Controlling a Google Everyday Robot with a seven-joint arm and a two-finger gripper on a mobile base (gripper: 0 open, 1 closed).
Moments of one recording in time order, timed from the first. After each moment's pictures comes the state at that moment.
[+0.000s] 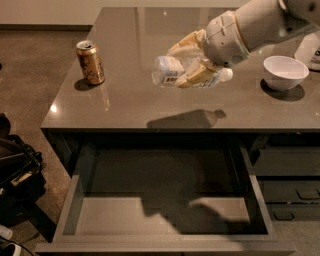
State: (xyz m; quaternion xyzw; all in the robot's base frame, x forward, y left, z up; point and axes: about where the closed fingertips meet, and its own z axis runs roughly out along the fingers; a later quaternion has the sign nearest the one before) arm 0.570 -0.059 0.963 -0.75 0.50 0.12 0.42
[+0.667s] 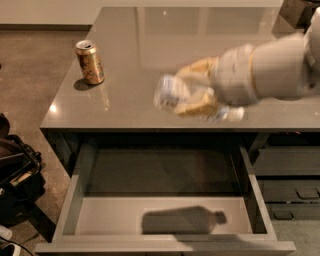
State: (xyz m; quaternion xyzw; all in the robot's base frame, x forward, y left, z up) arm 0.497 -0.060 0.958 -0.65 0.59 0.10 0.47
